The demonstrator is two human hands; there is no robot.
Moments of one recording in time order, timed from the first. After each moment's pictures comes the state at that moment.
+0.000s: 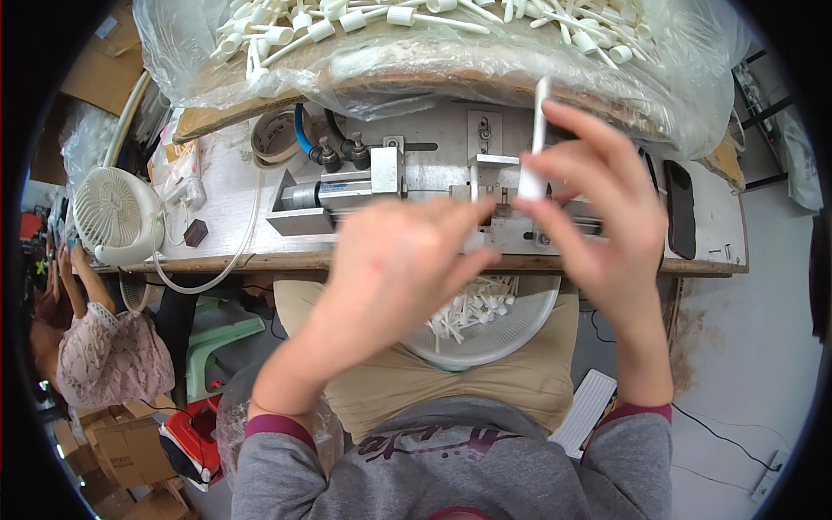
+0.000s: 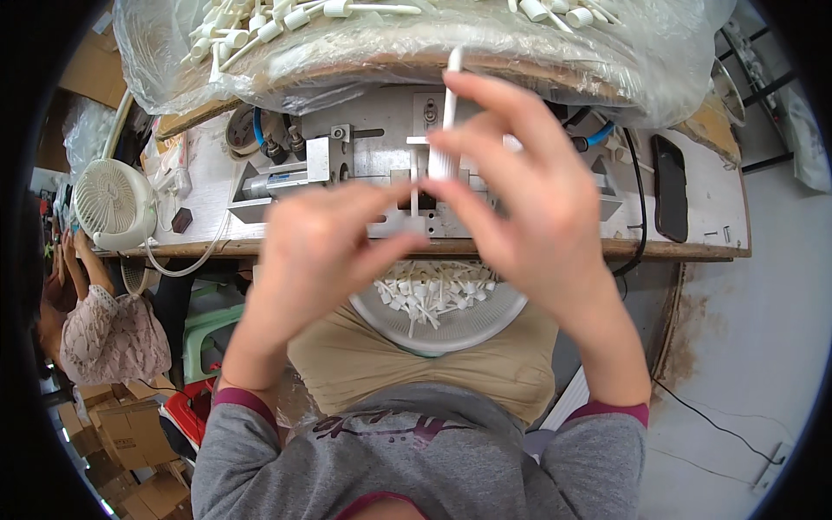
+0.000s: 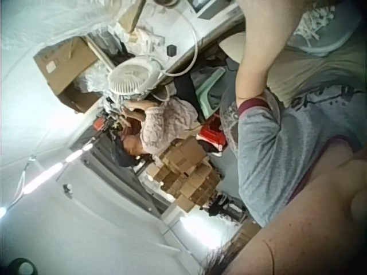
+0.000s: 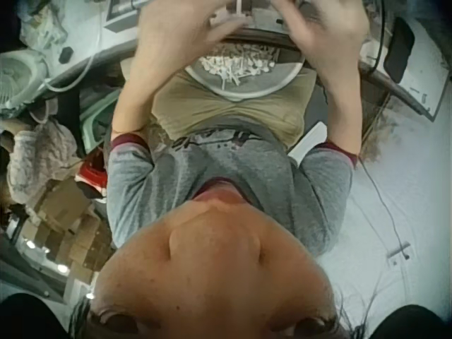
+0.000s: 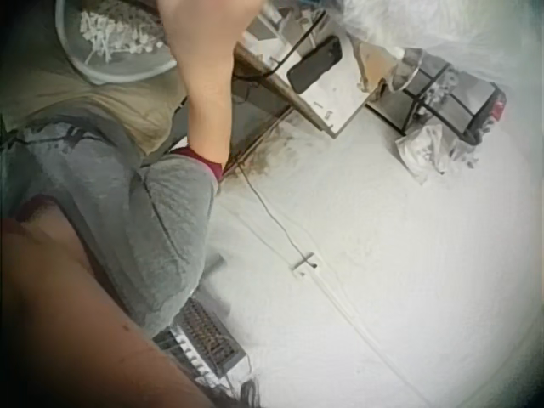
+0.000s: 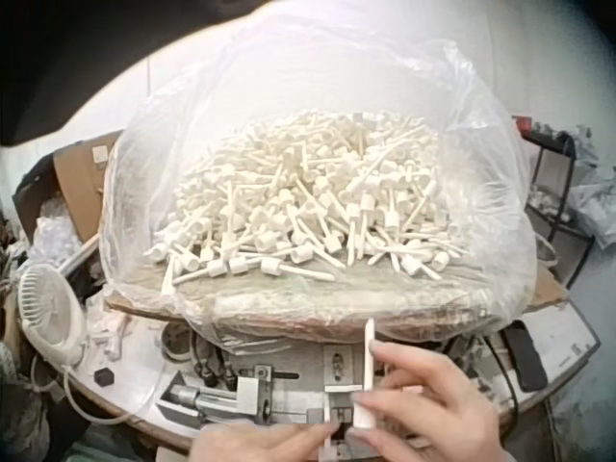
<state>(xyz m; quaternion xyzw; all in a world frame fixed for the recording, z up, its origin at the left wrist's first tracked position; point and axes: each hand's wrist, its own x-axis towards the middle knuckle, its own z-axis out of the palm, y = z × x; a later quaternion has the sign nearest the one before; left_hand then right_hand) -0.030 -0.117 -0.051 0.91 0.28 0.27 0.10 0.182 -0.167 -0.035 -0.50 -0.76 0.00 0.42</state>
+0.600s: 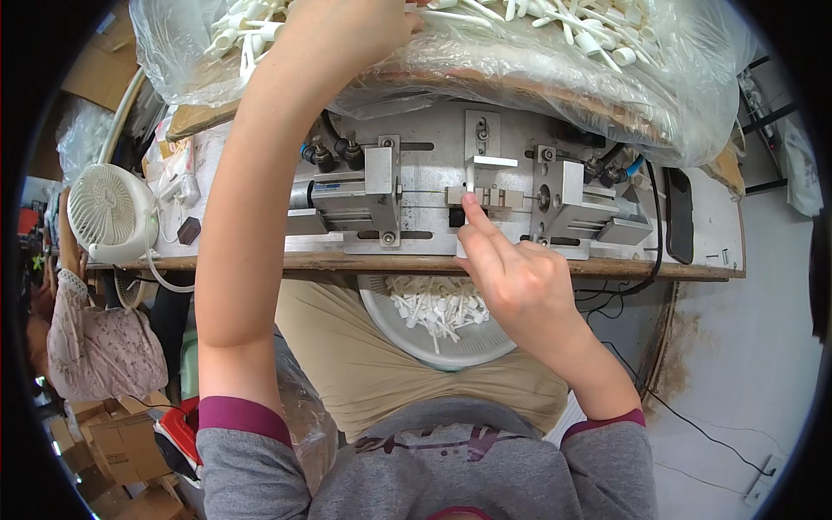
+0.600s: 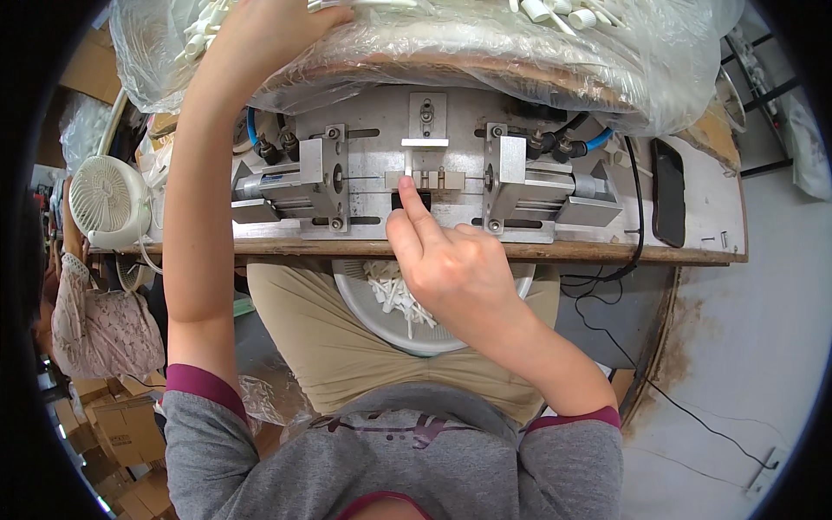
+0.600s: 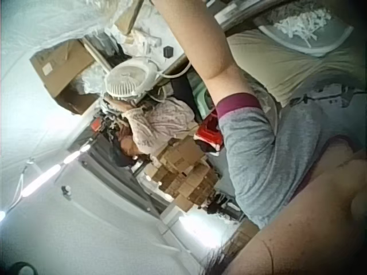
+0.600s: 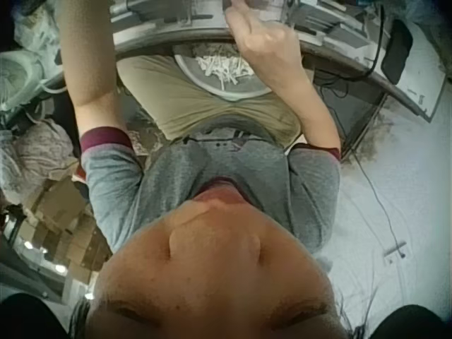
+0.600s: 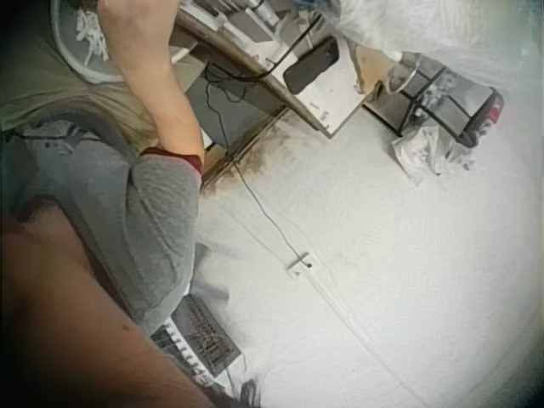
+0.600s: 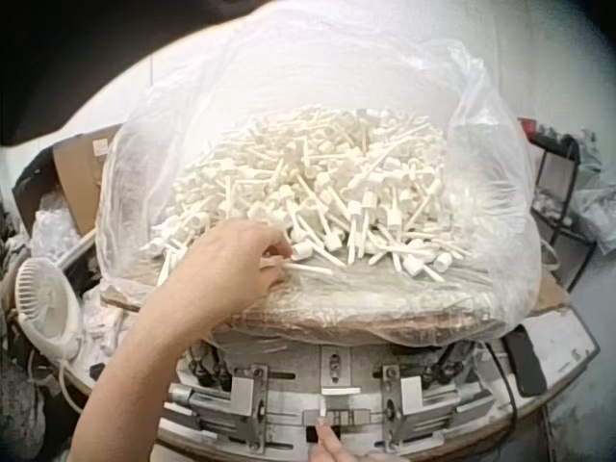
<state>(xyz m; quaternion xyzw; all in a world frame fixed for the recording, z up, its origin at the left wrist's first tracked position) 0.006 0.008 0.021 0.90 0.36 0.25 -0.02 0.142 -0.191 -0.096 -0.56 -0.80 -0.08 0.21</state>
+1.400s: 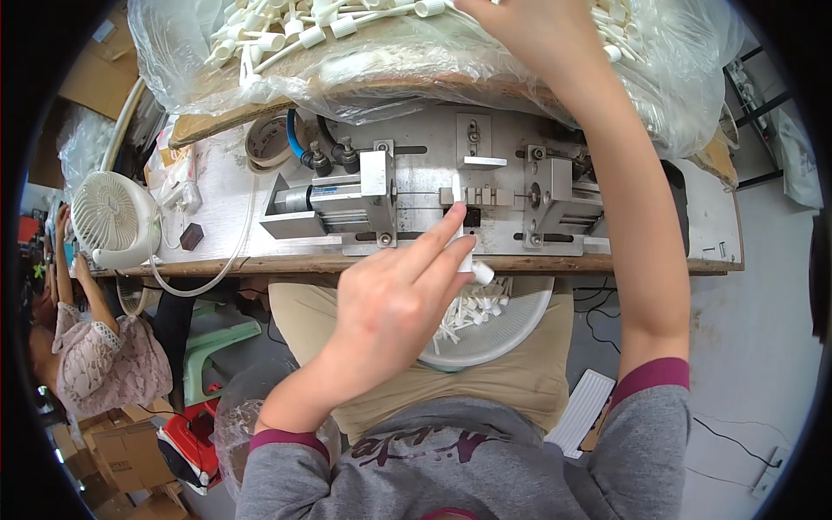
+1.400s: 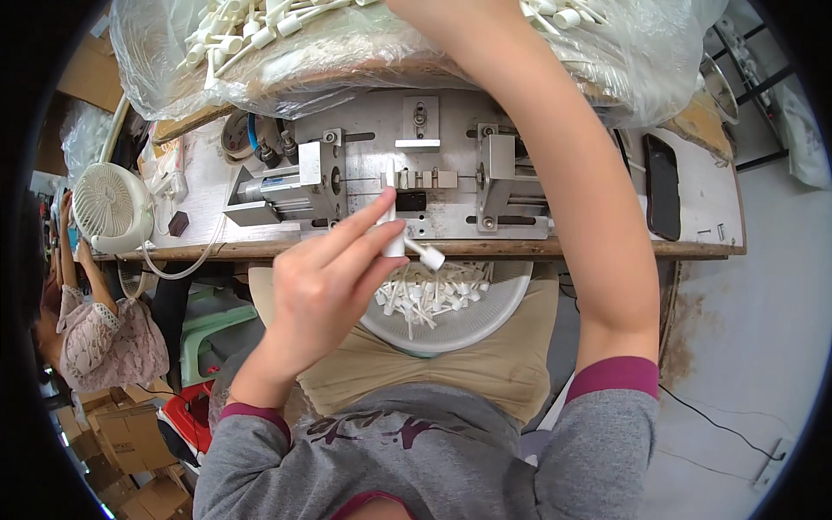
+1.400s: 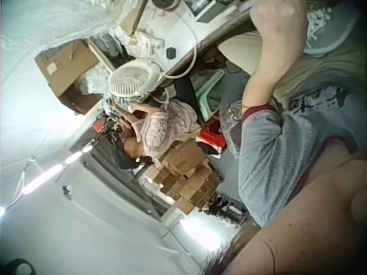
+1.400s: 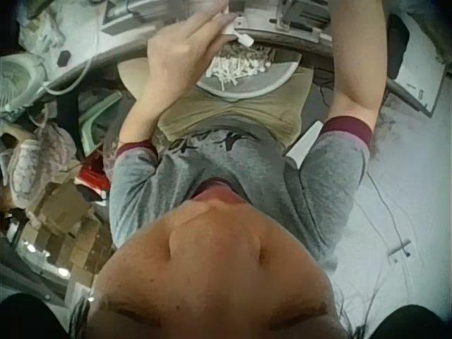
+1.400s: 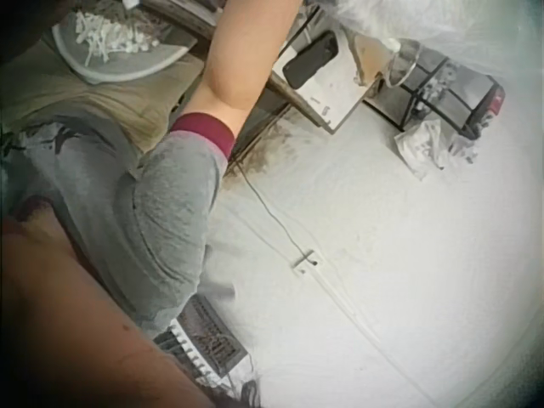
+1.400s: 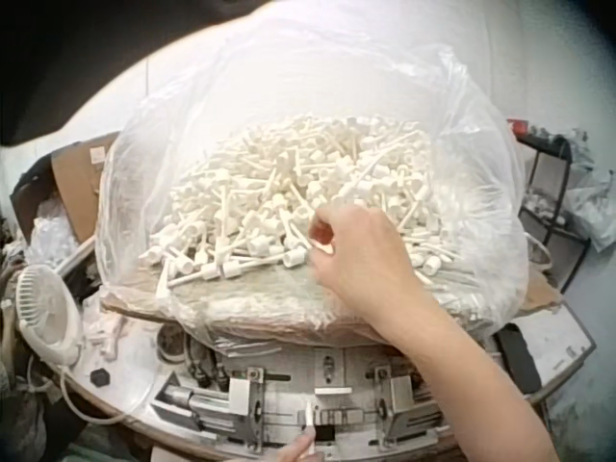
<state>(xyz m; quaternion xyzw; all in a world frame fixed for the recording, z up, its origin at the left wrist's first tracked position) -0.034 -0.148 -0.067 0.89 0.30 0.30 0.12 0.188 -0.013 0.011 -0.58 -0.70 -0.10 0.40</state>
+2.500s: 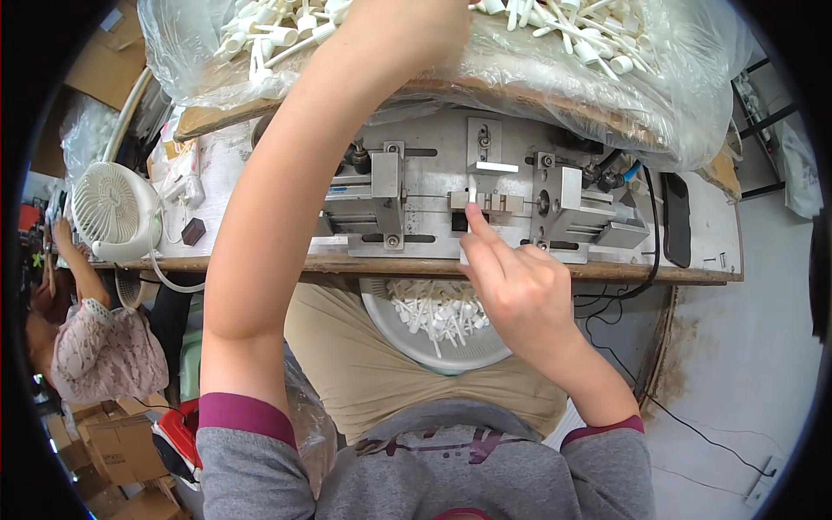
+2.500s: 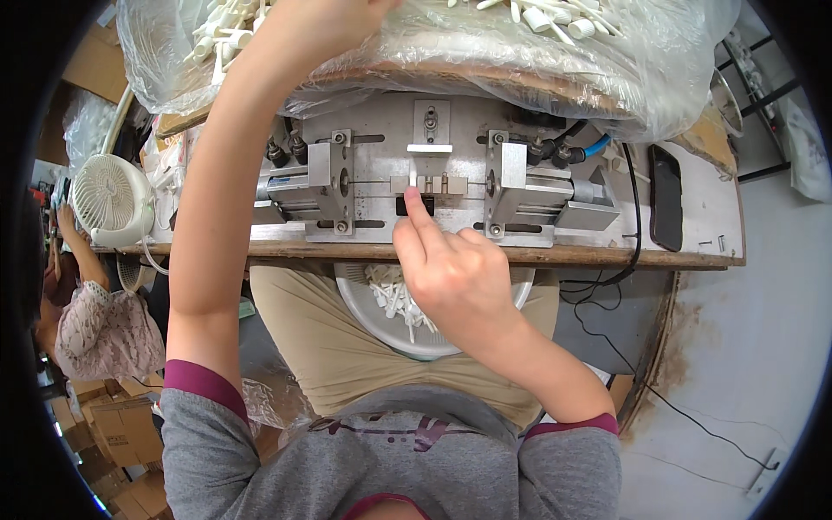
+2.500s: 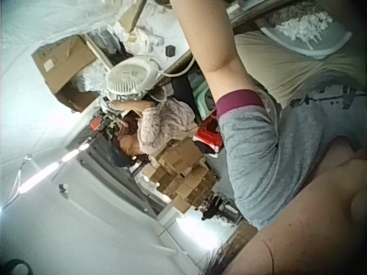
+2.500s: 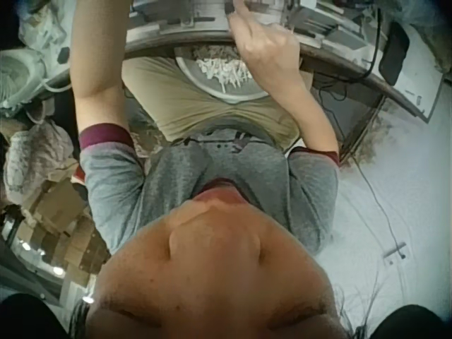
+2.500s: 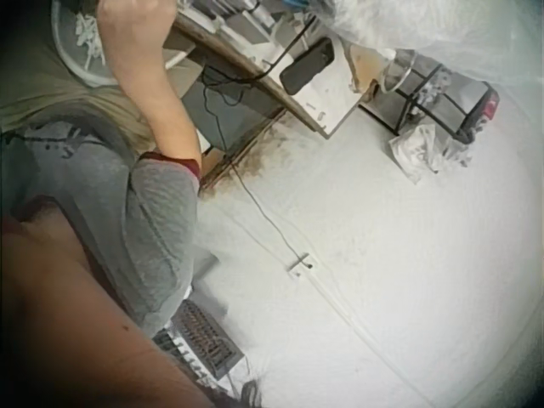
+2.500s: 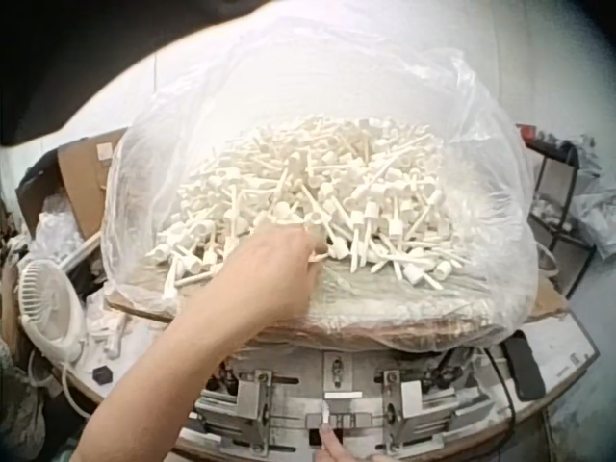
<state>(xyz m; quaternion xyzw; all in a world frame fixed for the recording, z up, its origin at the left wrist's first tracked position) 0.038 0.035 0.009 0.90 0.35 0.26 -0.08 0.133 -0.191 -0.088 -0.55 -0.79 -0.11 0.24</state>
